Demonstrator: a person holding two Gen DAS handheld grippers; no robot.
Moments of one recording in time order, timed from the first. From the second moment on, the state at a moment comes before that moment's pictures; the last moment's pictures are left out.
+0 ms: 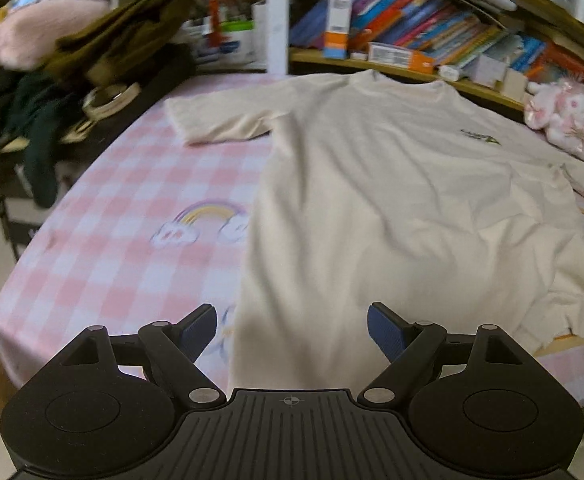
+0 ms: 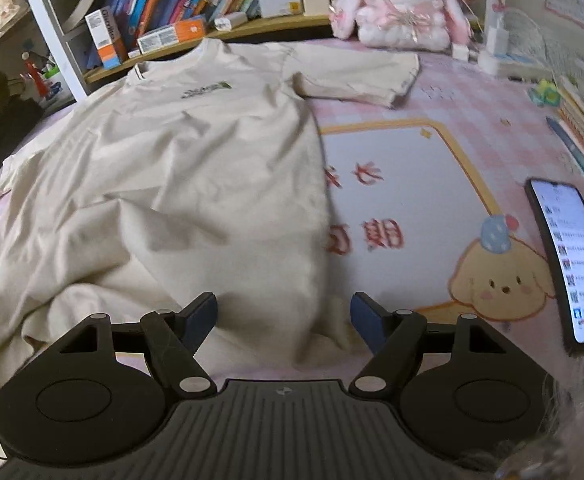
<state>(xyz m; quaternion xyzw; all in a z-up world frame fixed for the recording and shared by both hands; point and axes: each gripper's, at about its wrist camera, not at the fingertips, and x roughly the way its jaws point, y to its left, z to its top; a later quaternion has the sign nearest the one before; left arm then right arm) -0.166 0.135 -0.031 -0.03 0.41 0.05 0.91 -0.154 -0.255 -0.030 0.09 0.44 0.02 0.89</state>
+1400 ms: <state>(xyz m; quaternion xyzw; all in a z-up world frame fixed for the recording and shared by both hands) -0.194 0.140 -0.052 -0.03 0.44 0.06 0.90 -0.166 -0.288 -0.032 0.16 0.45 0.12 0.87</state>
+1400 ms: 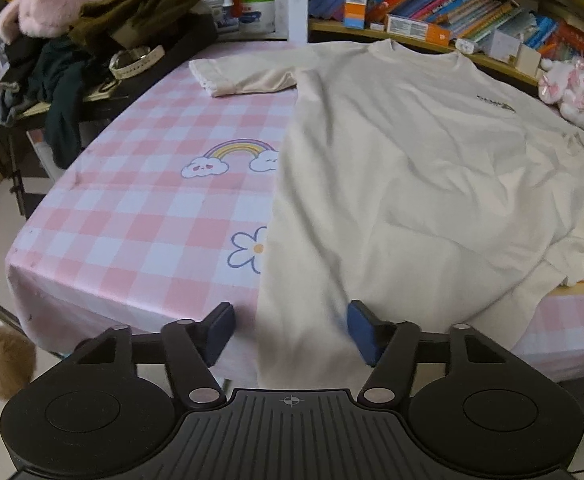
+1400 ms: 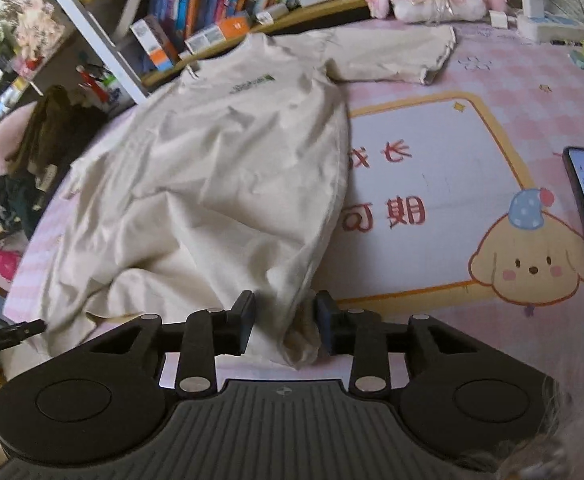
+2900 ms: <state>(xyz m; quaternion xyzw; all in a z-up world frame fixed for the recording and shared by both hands) -0.220 0.215 0.013 -0.21 0.39 0.04 0.89 -0.176 -0.351 0.023 0.28 0.45 0.17 0.83</state>
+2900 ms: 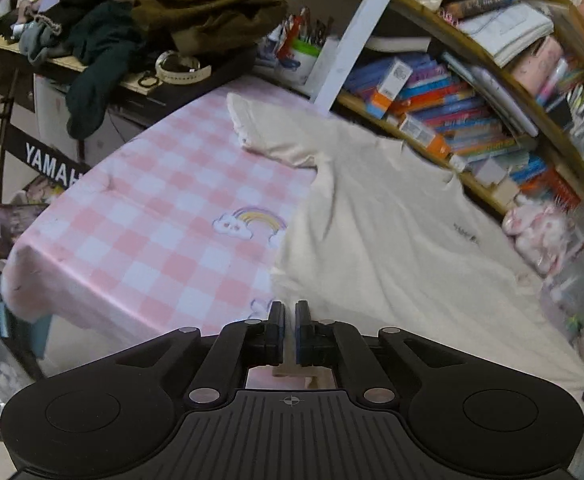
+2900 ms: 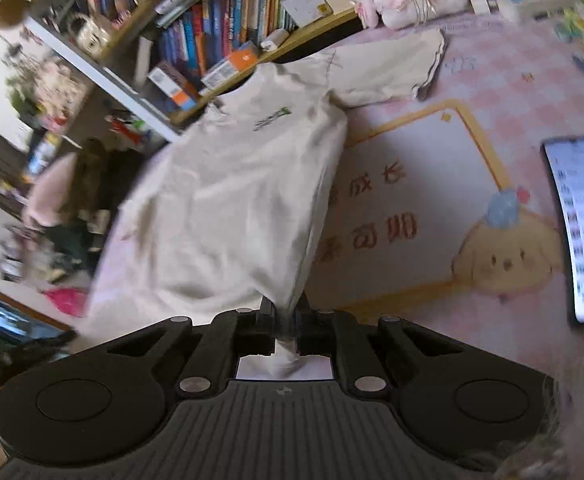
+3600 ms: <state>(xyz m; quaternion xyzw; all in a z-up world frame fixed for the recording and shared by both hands) -0.232 0.197 -0.020 -0.09 0.46 0.11 0.88 -0.178 -0.329 -0.031 0.18 0.52 0.10 0.83</state>
